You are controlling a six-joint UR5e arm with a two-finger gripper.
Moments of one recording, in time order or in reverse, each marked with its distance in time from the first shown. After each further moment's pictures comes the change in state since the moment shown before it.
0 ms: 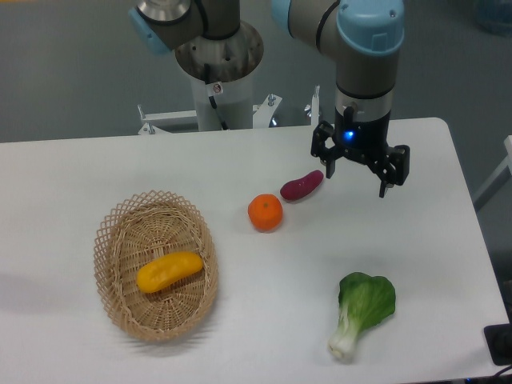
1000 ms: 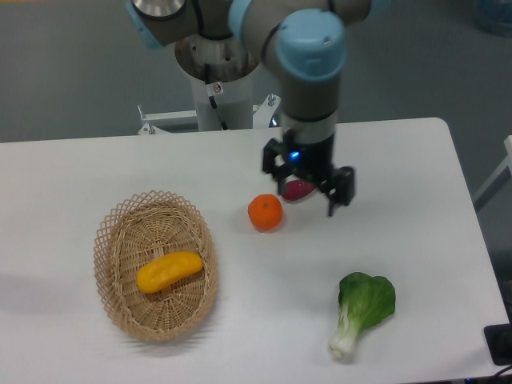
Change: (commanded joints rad) arm -0.268 -0.043 -0.040 0.084 0.006 -0.287
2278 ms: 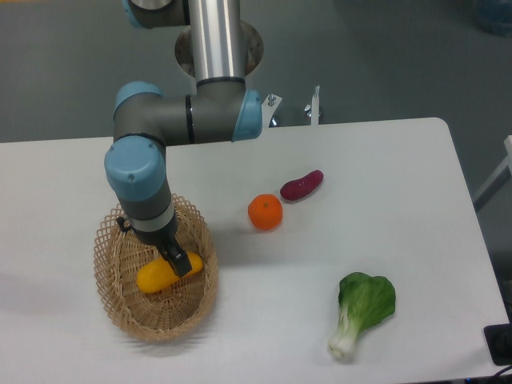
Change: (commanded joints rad) arm -0.304 -0.236 -0.054 0.101 0.023 0.081
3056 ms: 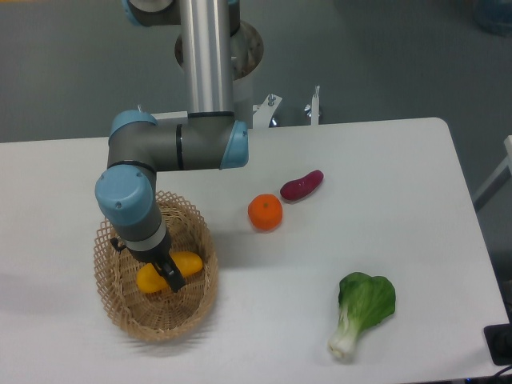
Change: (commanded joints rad) arm -0.040 -0.071 -0.008 0.063 0.081 -0.028
